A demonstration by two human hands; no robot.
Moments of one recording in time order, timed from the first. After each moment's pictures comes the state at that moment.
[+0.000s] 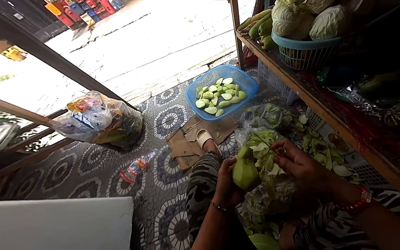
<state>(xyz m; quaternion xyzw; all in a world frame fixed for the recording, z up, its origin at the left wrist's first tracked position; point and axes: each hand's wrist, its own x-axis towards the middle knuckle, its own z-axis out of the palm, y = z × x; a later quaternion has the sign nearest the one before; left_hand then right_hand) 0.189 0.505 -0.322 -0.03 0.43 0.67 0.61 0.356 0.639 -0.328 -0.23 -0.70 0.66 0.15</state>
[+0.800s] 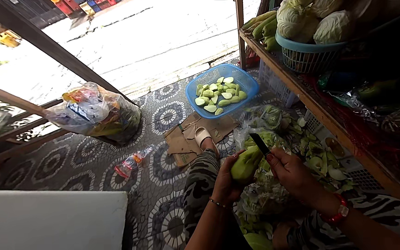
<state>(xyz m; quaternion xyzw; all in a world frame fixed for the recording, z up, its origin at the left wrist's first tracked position) 0.188 0.510 -0.324 -0.04 0.47 0.66 0.58 0.340 0.616 -0.344 -0.33 -0.77 0.51 0.18</state>
